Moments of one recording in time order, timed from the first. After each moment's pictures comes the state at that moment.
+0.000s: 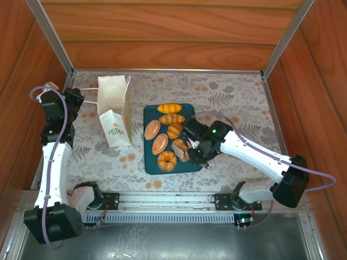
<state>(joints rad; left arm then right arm) 0.17 0.97 0.92 -0.23 0.13 -0.91 0.94 1.33 1.13 -1.25 -0.05 0.39</state>
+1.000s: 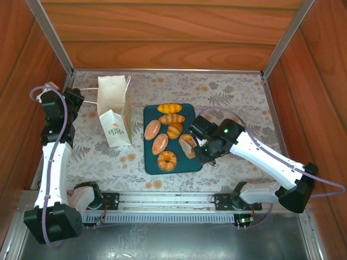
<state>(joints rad) 0.17 0.97 0.92 -0.23 0.13 -0.91 0.94 1.24 1.24 -1.38 0.03 0.42</state>
